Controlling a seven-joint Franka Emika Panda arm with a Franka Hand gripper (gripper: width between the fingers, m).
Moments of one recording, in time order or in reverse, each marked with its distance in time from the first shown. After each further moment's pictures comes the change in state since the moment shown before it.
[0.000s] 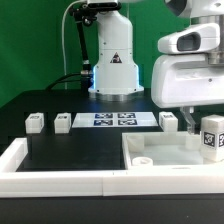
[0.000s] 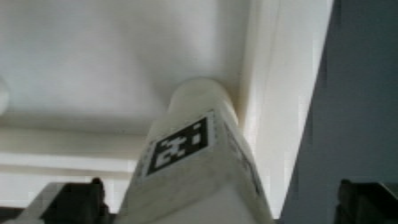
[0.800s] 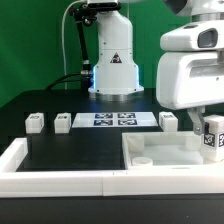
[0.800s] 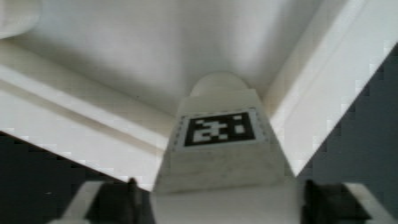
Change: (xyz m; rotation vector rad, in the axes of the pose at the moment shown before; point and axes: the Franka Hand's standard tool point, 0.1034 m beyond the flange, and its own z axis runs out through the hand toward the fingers) arm 0.003 0.005 -0.002 -0.030 -0.003 -0.325
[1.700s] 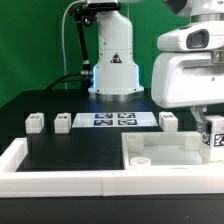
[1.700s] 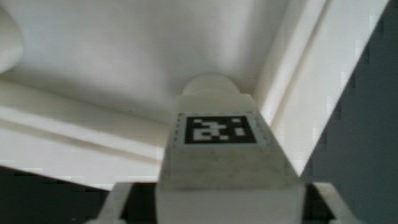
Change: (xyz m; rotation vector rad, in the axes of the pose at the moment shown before) arm 0.000 -0.001 0.001 0.002 -0.001 0.306
